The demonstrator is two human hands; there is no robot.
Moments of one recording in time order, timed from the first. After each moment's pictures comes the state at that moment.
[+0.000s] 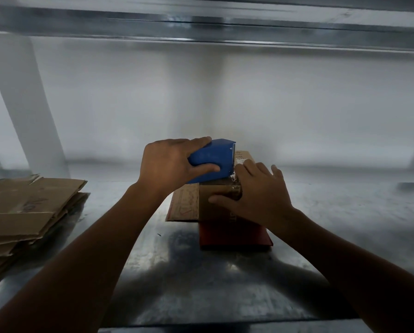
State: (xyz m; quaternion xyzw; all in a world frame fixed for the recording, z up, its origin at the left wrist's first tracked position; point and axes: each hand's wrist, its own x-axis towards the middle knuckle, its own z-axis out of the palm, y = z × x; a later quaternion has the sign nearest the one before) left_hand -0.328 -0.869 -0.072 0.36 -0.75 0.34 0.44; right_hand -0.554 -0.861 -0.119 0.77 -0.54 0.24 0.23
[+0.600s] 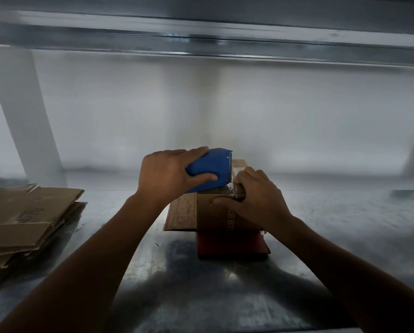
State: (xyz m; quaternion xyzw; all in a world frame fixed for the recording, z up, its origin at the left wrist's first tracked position) left_hand -0.327 -0.870 -0.075 0.36 -0.74 0.33 0.45; right_hand -0.563 -0.868 -0.111 0.80 -0.53 0.27 0.11
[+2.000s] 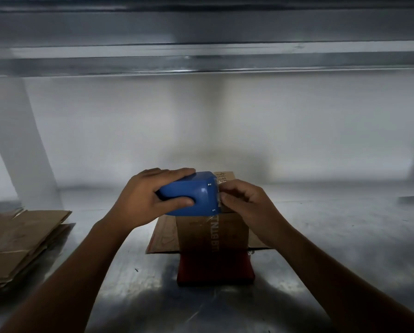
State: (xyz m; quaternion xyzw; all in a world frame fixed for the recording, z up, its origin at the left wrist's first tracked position) left_hand -0.325 -0.864 -0.066 0.35 -0.83 0.09 0.42; right_hand -0.587 -0.861 -0.095 0.70 -0.33 0.51 -0.37
